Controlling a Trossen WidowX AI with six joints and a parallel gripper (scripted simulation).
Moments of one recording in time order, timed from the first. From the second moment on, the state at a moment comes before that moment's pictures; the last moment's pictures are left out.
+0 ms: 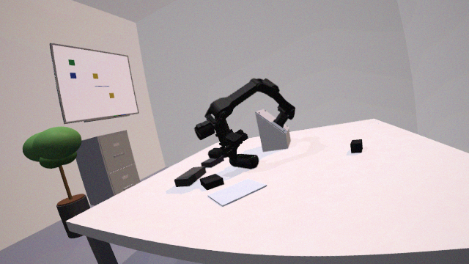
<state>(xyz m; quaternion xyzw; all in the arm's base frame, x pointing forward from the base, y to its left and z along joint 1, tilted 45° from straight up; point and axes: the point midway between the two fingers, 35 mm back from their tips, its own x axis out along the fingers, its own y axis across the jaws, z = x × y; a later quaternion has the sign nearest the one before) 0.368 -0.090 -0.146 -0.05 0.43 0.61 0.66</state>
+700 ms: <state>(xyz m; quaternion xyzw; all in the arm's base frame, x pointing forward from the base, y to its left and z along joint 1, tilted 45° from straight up) 0.366 -0.074 -0.164 -0.04 0.43 0.61 0.66</state>
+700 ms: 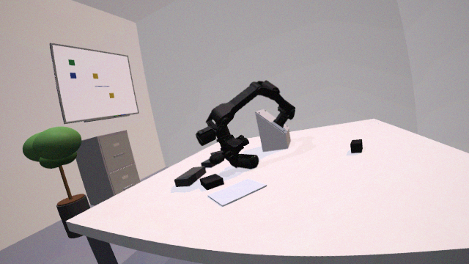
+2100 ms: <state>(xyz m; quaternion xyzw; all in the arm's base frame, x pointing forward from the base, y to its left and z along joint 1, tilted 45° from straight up) 0.359 -0.106 -0.129 -0.06 0.43 0.58 0.69</state>
